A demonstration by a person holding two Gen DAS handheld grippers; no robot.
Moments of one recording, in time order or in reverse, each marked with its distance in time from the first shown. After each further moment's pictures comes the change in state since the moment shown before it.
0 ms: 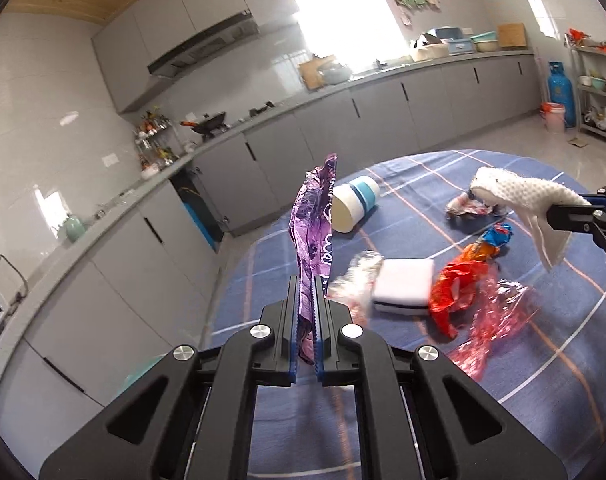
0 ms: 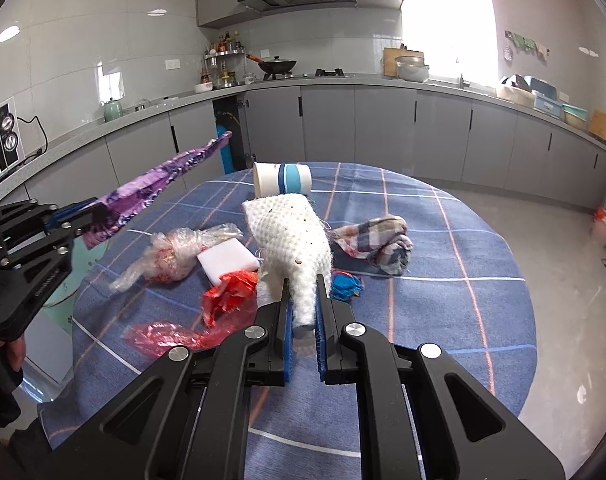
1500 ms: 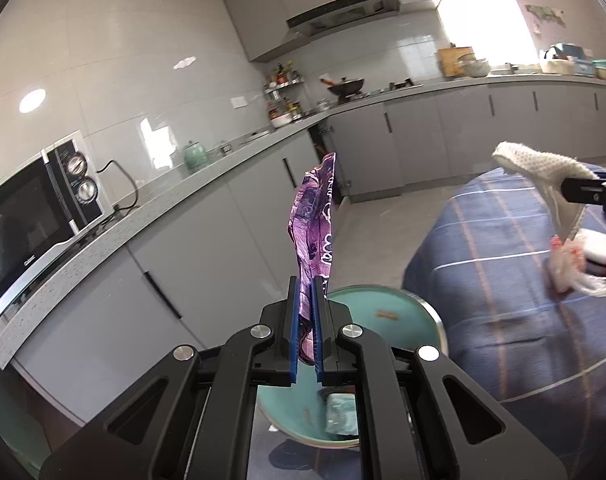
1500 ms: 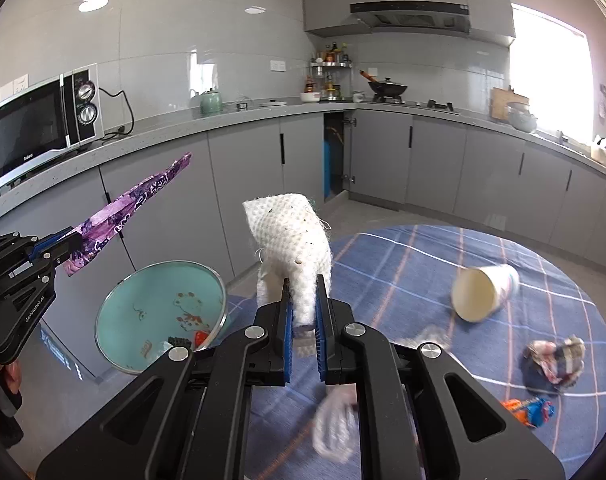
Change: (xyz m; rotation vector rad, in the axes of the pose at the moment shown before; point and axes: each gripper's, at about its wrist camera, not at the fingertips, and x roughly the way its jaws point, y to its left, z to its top) left arm -0.029 0.197 -0.088 -0.239 0.116 0.374; right arm 0.070 0.192 0.073 -0.201 -0.056 0.272
